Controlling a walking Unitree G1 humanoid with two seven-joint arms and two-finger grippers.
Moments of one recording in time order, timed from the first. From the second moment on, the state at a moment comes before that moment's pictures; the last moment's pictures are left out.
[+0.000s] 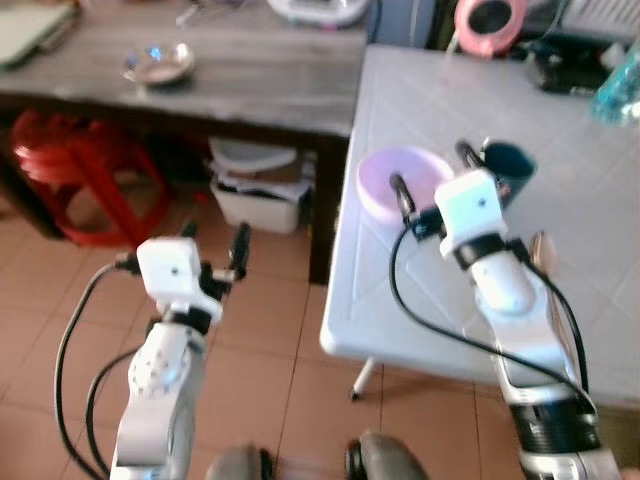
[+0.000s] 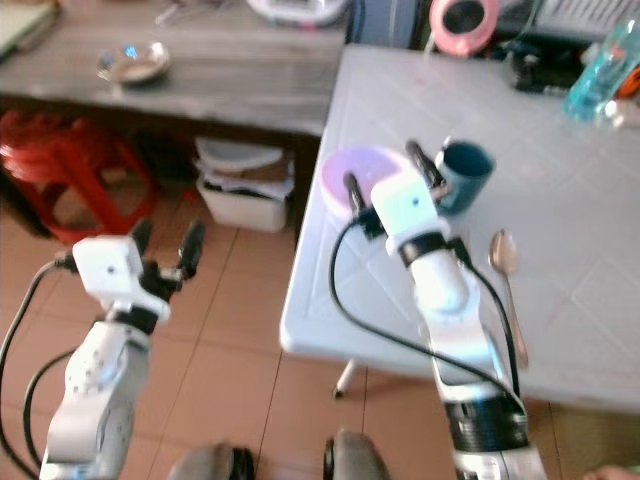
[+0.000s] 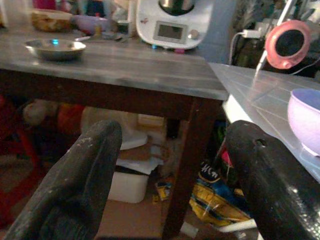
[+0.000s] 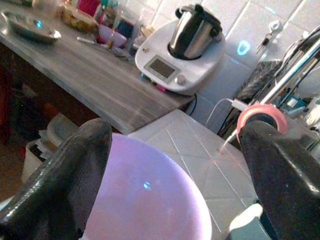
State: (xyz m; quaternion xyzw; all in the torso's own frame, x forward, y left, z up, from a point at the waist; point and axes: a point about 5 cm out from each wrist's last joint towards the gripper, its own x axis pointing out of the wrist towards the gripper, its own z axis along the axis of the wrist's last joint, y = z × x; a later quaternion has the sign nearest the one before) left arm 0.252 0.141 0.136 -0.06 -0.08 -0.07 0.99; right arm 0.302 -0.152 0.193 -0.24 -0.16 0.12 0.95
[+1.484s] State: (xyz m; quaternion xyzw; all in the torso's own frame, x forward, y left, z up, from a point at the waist) left arm 0.233 0.136 0.118 -0.06 -0.02 -0.09 0.99; right arm 0.347 -0.165 0.167 -0.32 0.02 0.31 0.89
